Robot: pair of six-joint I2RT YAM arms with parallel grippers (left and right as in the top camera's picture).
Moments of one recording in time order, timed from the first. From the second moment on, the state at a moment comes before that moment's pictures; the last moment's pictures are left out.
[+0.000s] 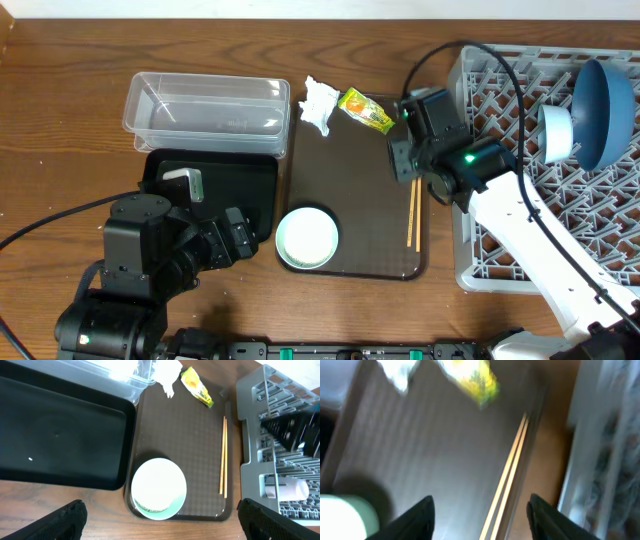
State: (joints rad) left arm -0.17 0.74 1.05 -1.10 0.23 -0.46; right arm 0.47 1.50 1.24 -0.82 0.11 0.27
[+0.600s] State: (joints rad) left arm -0.17 0.74 1.05 -1.10 0.23 -0.46; right arm 0.46 1.82 1.14 -0.73 0.14 0.55
